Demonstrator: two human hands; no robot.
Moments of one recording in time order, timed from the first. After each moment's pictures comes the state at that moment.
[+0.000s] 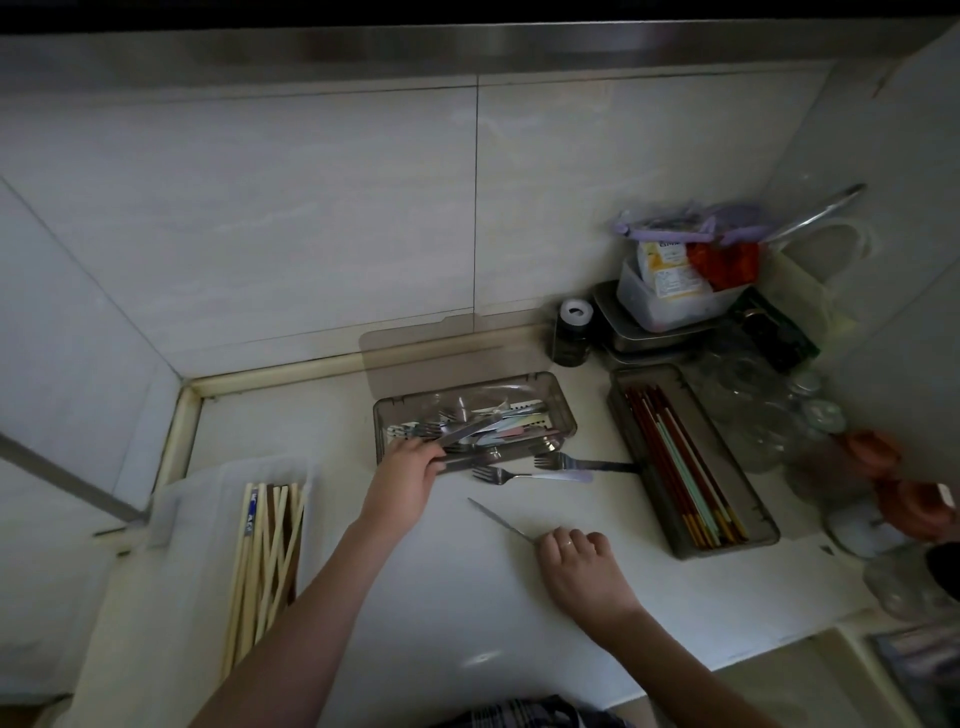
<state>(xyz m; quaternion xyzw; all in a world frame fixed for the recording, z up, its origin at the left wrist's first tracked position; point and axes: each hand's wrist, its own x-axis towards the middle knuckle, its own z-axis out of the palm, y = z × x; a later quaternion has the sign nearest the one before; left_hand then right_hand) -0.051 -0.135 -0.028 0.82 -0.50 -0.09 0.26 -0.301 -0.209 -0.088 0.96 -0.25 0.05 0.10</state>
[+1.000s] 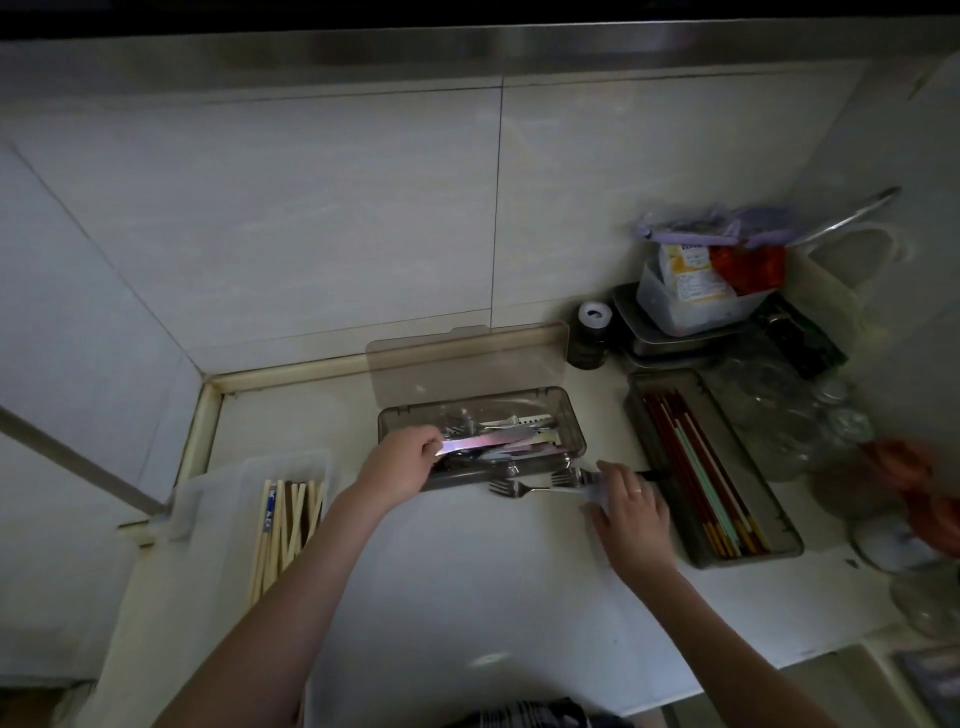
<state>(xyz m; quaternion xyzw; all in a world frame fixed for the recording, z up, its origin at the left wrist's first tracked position) -0.025 -0.135 0.005 0.83 -0.45 -0.21 0.24 -0.292 -0.257 -0.051 0.87 -0.46 0.09 -0.14</state>
